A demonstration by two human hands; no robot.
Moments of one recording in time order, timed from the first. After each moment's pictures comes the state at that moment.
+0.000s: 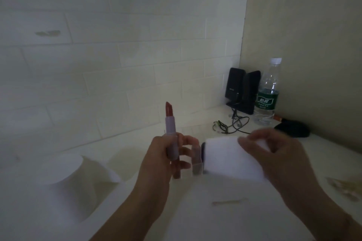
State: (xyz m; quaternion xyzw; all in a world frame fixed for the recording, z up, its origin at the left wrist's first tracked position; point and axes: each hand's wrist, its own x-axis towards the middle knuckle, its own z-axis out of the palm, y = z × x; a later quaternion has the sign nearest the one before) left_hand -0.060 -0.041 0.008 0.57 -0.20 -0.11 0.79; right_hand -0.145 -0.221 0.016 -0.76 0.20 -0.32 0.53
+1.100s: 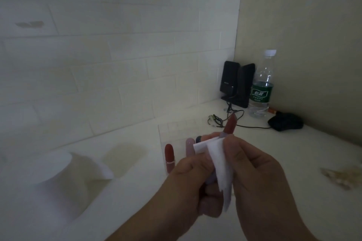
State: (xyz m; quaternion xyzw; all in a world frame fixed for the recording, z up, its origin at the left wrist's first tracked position) left_hand -0.105 -0.057 0.006 0.50 -0.20 -0.32 0.78; right_hand -0.157 -0.157 0.014 -0.59 0.05 -0.28 0.75
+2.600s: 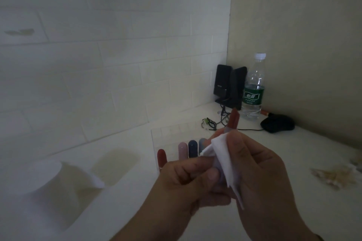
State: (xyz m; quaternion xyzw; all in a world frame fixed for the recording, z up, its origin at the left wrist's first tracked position) left_hand -0.094 -0.055 -0.007 0.50 -0.35 -0.29 0.73; right_hand -0.167 -0.164 0.029 -0.56 0.04 -0.28 0.78
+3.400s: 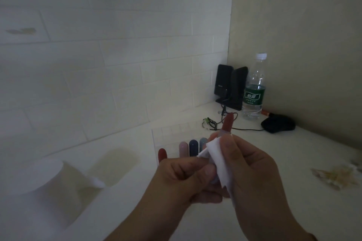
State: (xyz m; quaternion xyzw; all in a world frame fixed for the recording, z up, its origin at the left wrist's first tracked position) left_hand -0.094 -0.052 0.000 0.56 -0.31 -0.26 0.72; right_hand -0.162 -0.158 0.025 -0.59 0.05 -0.29 0.75
